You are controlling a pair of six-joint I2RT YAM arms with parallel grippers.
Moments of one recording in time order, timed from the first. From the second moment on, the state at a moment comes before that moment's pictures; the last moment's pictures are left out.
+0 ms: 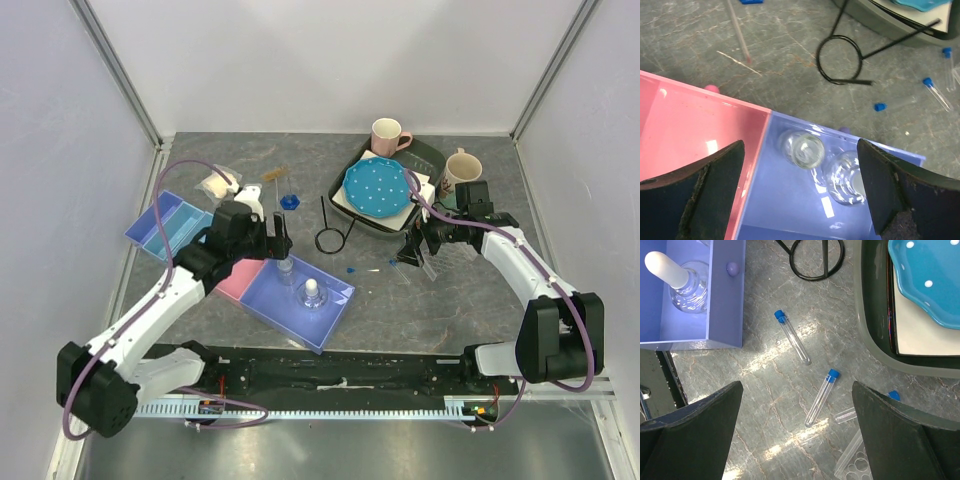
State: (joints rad) left arm -0.53 1.03 0.82 -0.41 -0.08 -0.36; right arm 0.10 1.35 0.93 -0.53 -0.86 -0.53
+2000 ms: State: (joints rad) left arm -0.29 1.87 1.50 -0.22 0.08 -0.21; right arm 0.07 1.39 0.93 -0.57 -0.81 -0.58
